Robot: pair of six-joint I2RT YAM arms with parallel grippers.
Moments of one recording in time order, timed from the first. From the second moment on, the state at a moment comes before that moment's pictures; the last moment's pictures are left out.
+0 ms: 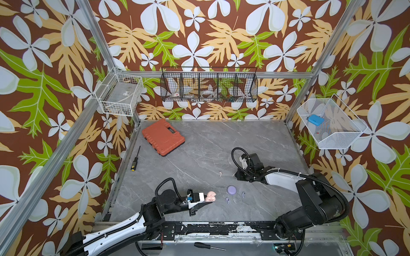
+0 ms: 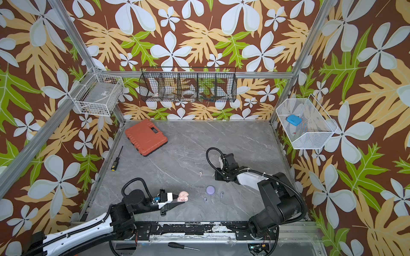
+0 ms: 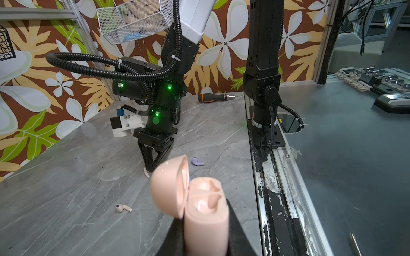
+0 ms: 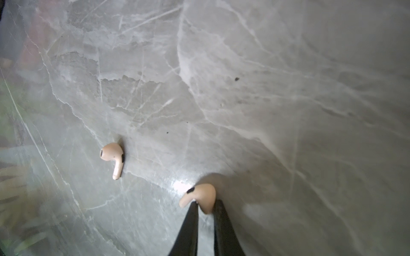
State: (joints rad) left arm -0.98 0.54 0.15 0.28 0.37 0.19; right arm 0.41 1.53 0.65 -0.13 -0.23 0.48
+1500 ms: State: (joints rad) left arm -0.98 0.54 0.15 0.27 0.37 0.19; right arm 0.38 1.51 0.60 -0.07 -0.24 0.51
